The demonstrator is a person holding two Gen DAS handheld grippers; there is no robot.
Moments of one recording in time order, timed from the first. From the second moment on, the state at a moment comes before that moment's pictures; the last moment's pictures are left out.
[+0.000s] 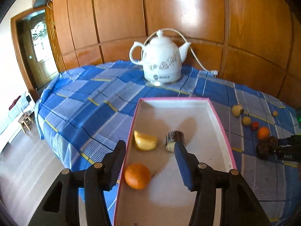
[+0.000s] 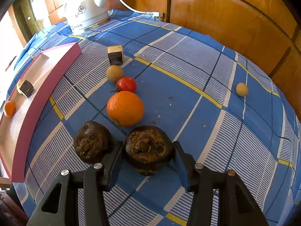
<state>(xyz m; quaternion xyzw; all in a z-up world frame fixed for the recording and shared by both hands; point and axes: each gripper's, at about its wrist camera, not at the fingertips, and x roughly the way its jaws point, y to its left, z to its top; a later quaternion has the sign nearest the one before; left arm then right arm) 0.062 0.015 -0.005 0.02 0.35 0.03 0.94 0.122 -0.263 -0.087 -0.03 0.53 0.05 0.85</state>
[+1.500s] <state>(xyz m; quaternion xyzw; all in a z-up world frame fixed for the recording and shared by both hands) 0.049 0.073 -0.022 -0.05 0.38 0.05 0.92 0.108 -0.148 -0.024 -0.07 0.45 0.13 0.88</state>
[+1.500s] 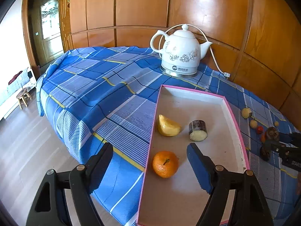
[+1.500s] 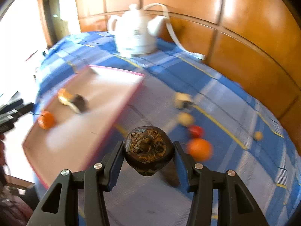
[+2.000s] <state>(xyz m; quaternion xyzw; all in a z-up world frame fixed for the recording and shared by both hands) 0.044 0.093 -0.026 -0.07 0.39 0.06 0.92 0.120 -0.042 -0.036 -0.07 0.45 0.14 0.88</state>
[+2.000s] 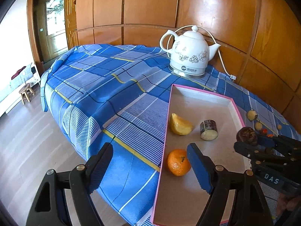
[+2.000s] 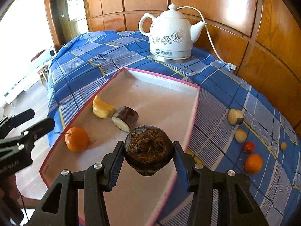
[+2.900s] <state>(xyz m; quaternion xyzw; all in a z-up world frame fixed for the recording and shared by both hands) 0.040 0.088 -0.027 -0.06 0.38 0.06 0.92 0.121 -0.035 -0.036 -0.06 0.42 0.06 0.90</state>
